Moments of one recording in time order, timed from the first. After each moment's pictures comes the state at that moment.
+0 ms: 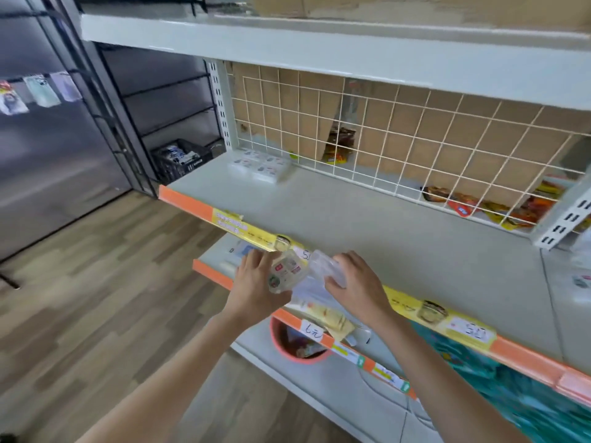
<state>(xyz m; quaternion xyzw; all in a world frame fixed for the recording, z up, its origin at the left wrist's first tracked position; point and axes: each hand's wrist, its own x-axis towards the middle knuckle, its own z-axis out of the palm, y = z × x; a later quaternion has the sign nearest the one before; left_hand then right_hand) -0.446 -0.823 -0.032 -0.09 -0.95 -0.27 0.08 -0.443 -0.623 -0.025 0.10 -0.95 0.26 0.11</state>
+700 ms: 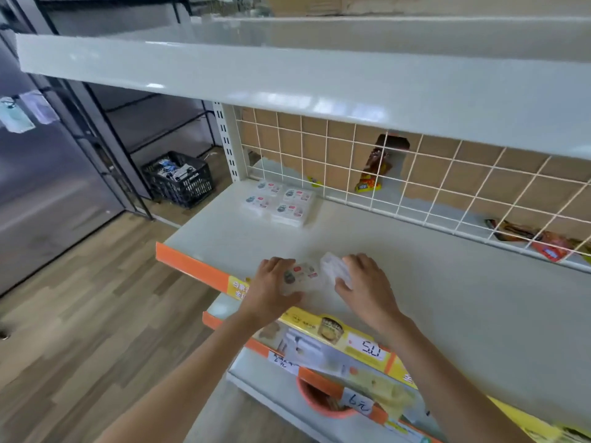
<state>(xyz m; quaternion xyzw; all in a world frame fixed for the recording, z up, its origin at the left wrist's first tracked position) -0.651 -0.886 -0.051 -0.16 -0.94 -0.30 0.01 -0.628 -0.691 -0.041 0.03 -0.97 0.20 0.11</state>
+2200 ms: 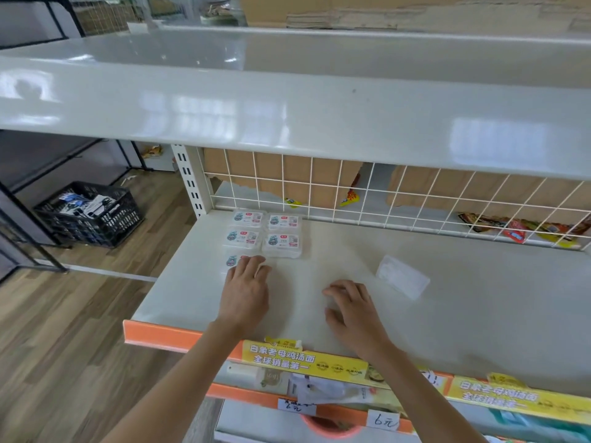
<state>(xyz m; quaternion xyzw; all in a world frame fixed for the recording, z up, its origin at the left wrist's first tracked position) -0.776 -0.950 -0.074 -0.32 -0.92 -0.15 0.19 -0.658 -0.755 -0.082 -0.05 -0.97 0.22 0.10</state>
